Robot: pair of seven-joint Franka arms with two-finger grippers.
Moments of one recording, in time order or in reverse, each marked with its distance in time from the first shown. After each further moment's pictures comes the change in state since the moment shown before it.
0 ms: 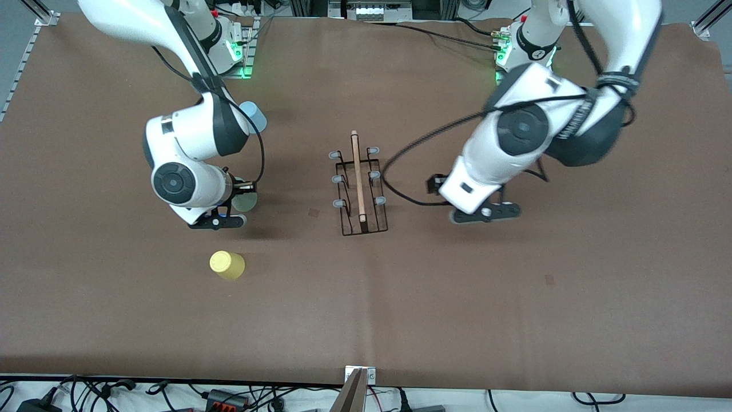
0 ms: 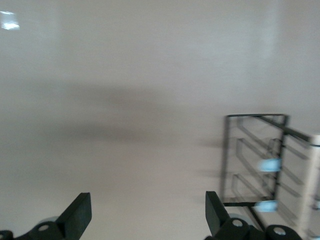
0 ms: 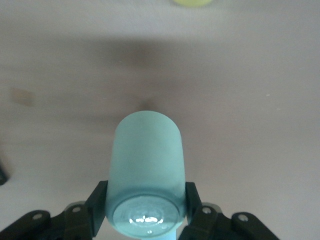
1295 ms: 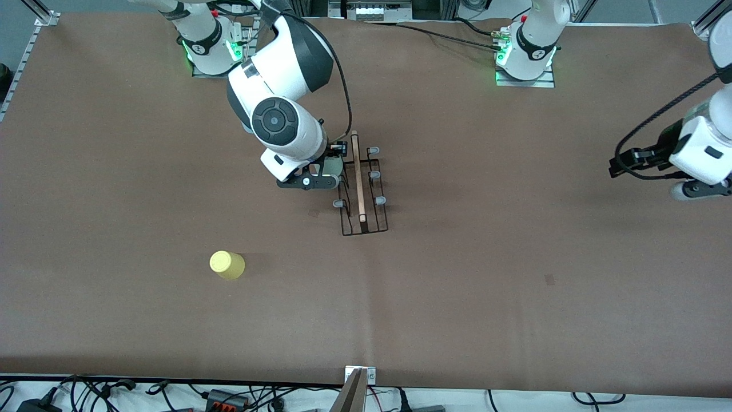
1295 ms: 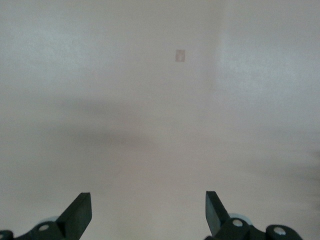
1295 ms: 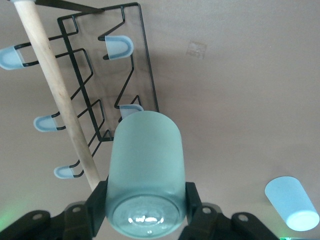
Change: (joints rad) left arm 0.168 -0.418 0.348 -0.276 -0.087 -0.018 0.454; right arm 0.296 0.051 0.011 0.189 0.211 -0.042 0.326
